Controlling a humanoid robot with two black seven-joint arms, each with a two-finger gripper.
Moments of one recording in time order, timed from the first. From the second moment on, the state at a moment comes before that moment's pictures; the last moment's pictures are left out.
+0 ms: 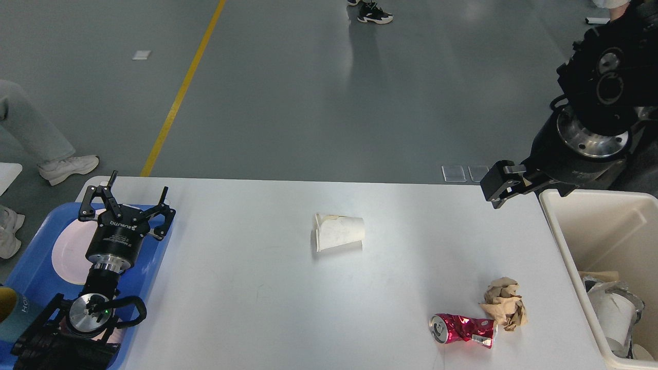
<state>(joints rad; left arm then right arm) -0.35 0.14 -1.51 -0.62 0.18 -0.68 -0.14 2.44 -0.33 -1.29 1.64 -0.22 0.64 -0.19</state>
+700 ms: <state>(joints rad) -0.35 0.14 -1.51 -0.62 0.18 -0.68 -0.14 2.35 -0.20 -1.23 1.40 -0.23 0.47 -0.06</state>
